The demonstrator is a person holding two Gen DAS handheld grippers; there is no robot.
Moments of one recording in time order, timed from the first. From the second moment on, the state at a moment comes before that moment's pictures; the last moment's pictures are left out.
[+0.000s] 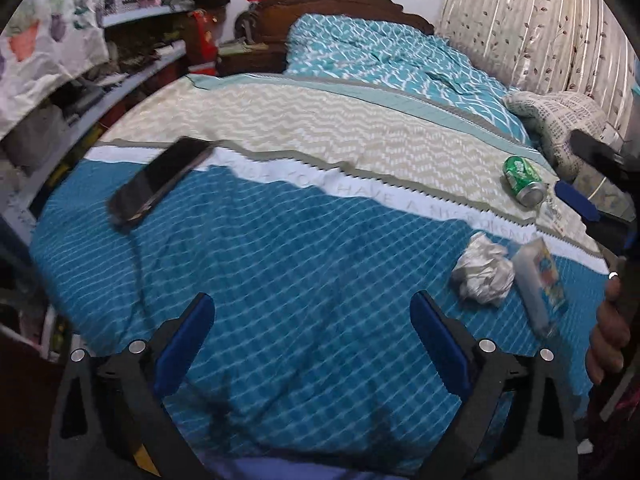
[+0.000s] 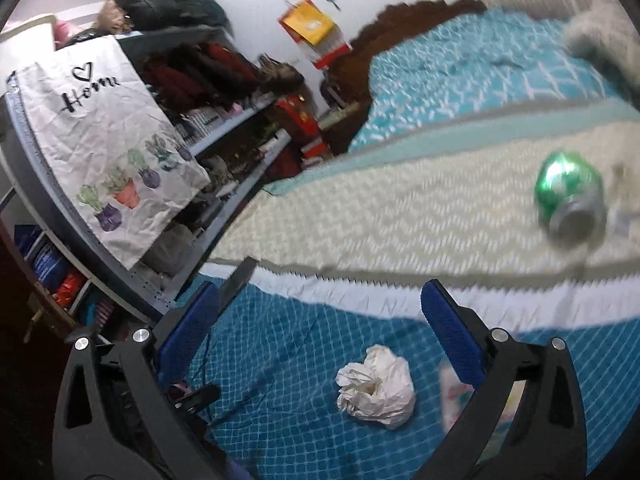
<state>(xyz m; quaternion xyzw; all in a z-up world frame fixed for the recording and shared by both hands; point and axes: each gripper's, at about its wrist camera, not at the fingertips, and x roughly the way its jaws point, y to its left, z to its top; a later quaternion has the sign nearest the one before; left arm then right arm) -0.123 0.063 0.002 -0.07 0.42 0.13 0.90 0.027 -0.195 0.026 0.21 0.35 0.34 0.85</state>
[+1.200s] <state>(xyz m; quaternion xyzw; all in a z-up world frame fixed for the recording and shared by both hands) -0.152 0.069 0.011 -0.04 0.36 0.04 0.93 -0.096 -0.191 0.014 0.21 0.39 0.19 0.88</state>
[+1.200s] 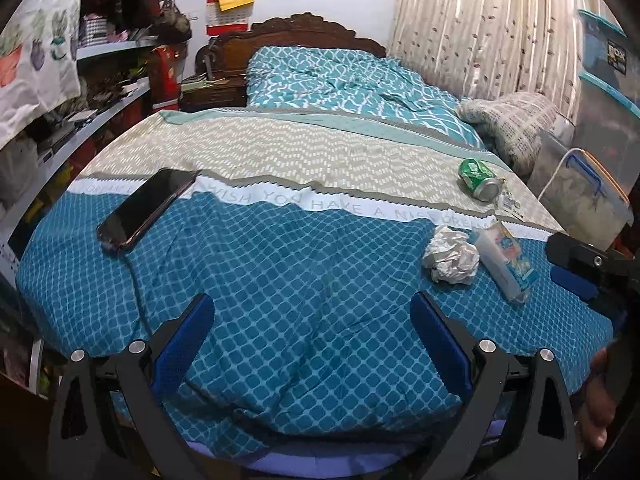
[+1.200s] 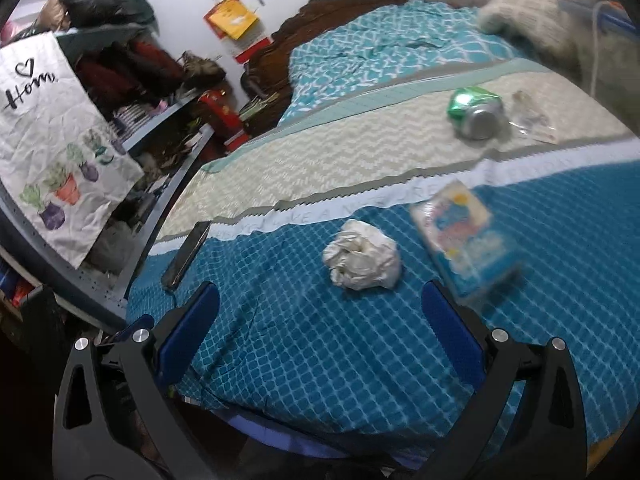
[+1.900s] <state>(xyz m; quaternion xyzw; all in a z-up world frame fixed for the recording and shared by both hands) -0.151 0.041 0.021 0.00 0.37 0.08 0.93 -0.117 -0.226 0.015 0.26 0.37 0.19 0.87</state>
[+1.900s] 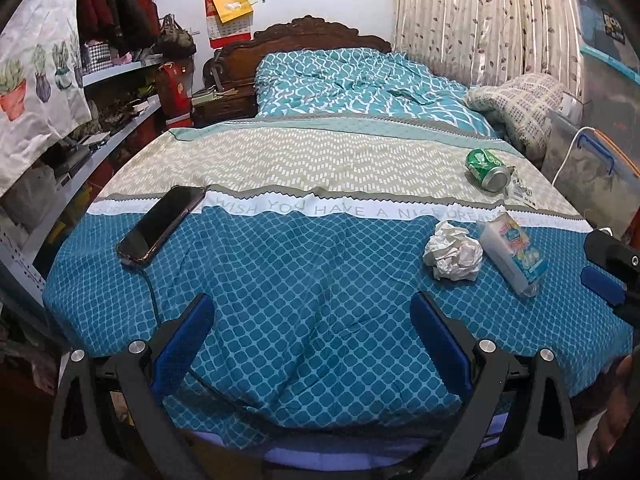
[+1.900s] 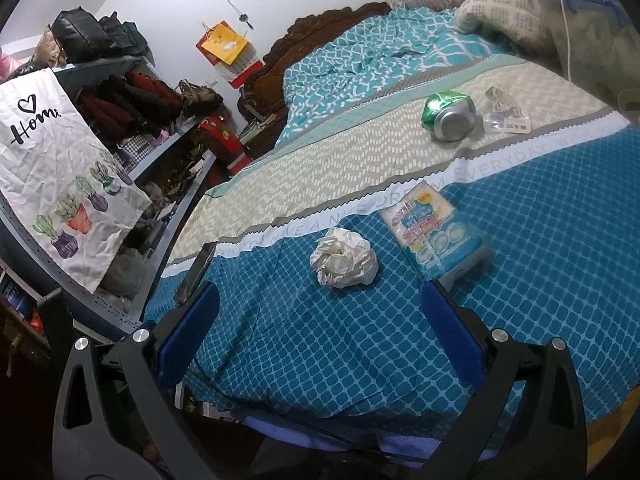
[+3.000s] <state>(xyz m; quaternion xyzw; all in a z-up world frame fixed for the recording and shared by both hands) -0.105 0.028 0.006 0.02 0.40 0.06 0.91 -0.101 -0.245 0.005 0.27 0.37 0.17 0.87</state>
